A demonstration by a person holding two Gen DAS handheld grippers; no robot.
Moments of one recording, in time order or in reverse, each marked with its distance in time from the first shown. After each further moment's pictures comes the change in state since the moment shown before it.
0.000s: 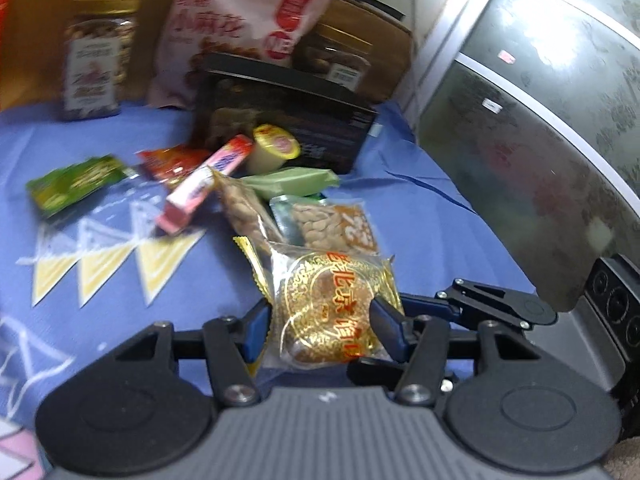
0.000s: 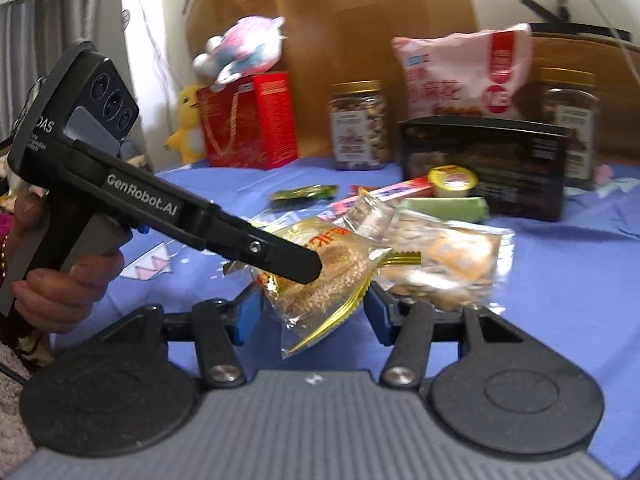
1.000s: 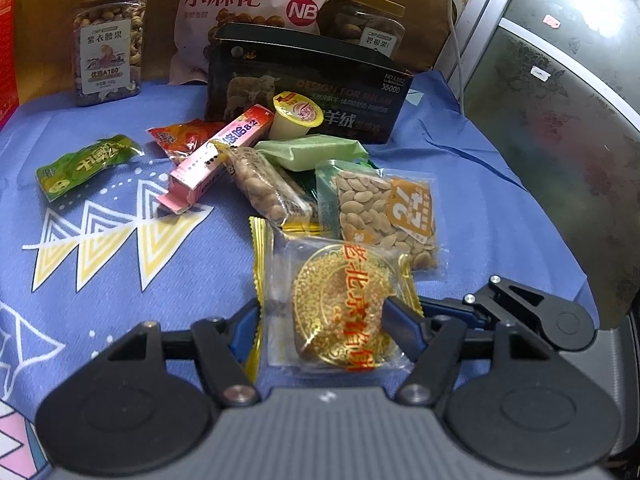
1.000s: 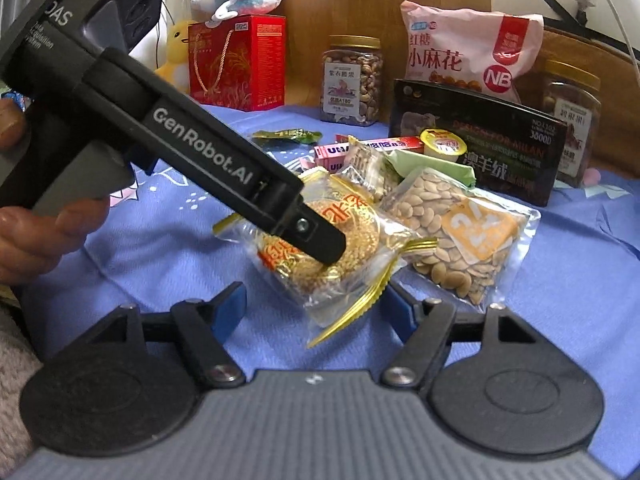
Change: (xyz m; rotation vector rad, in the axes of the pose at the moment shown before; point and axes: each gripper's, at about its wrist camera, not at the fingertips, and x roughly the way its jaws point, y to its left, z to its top) left arm 0.024 -0.017 0.002 -0.022 0.072 0.165; right arm 0.007 0.009 -0.008 -0.136 0.139 -0.089
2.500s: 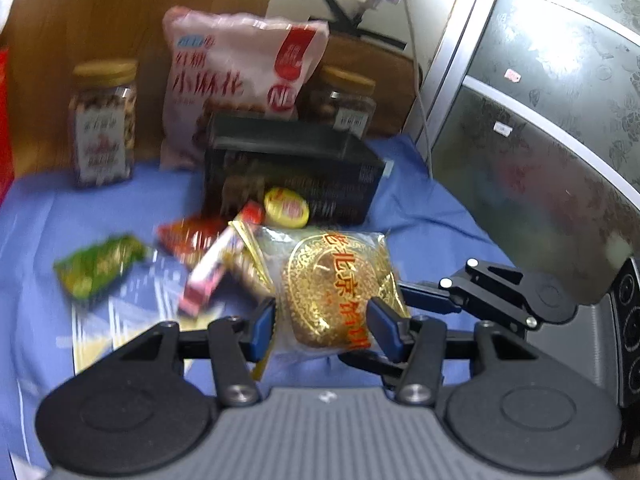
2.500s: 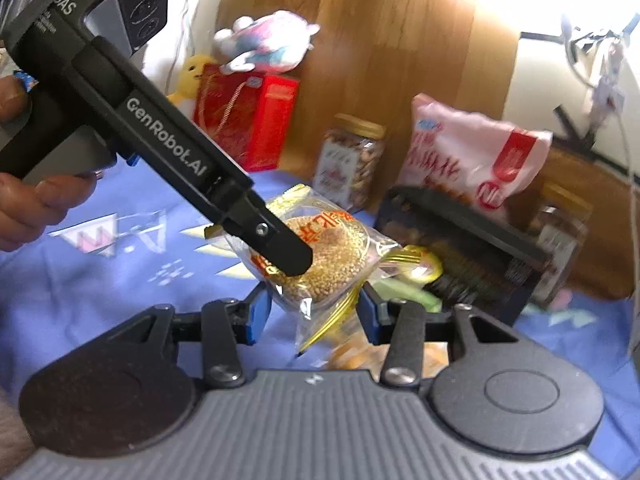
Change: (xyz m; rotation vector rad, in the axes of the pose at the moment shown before) left arm -0.045 0.005 0.041 0.078 -0.173 -0.068; right arm -0.005 0.006 0.049 -0.223 -0.182 -0.101
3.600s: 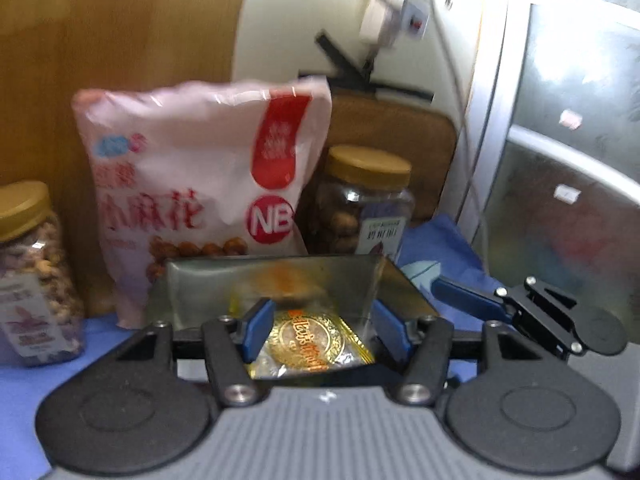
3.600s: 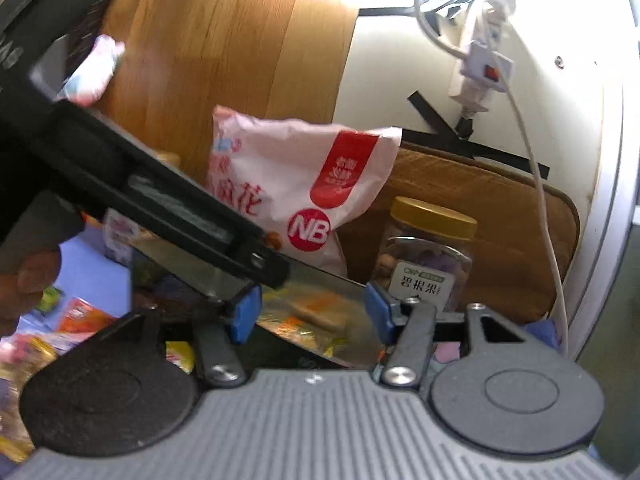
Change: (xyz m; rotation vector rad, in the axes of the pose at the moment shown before) left arm 0.118 0.006 0.109 0.090 -0.194 0.062; right arm 0.085 -0.122 0.000 0.121 -0.135 -0.360
